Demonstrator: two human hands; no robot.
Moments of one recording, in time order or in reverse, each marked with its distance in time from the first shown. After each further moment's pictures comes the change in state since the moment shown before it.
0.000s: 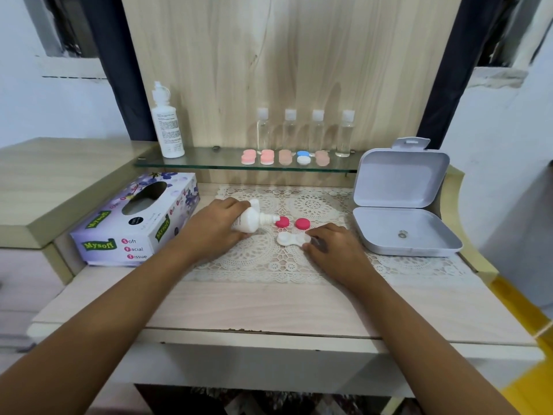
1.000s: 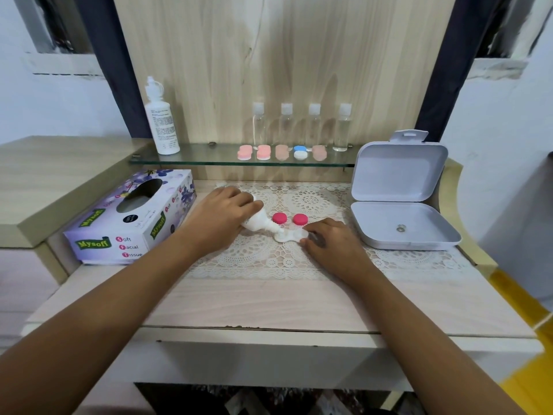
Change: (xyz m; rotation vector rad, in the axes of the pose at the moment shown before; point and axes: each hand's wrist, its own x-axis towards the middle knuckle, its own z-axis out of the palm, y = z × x) left_hand 0.012 0.010 -0.006 0.395 0.152 0.371; right_hand 0.001 0.000 0.000 -0.001 -0.030 0.014
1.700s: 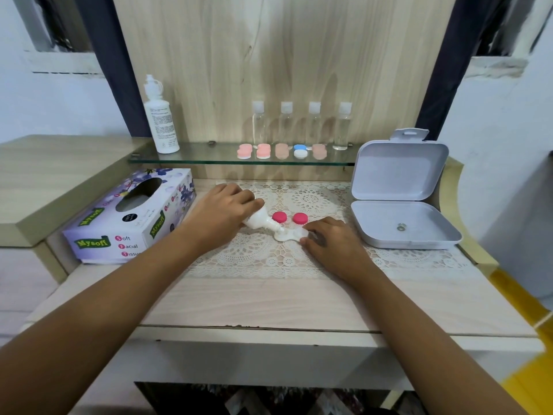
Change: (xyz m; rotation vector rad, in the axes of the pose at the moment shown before) left_hand 0.003 -0.002 0.004 0.047 0.049 0.030; right_hand -0.002 0.000 -0.002 0.016 -0.009 0.002
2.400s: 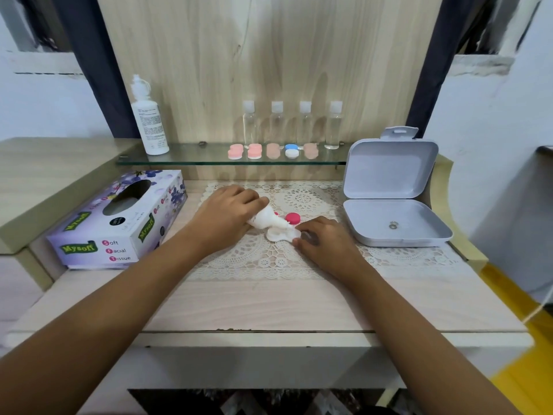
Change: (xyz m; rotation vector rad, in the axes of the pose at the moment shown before) left_hand 0.013 0.013 0.007 -0.100 0.046 -0.025; right_hand 0.003 0.004 0.002 0.031 -0.013 0.009
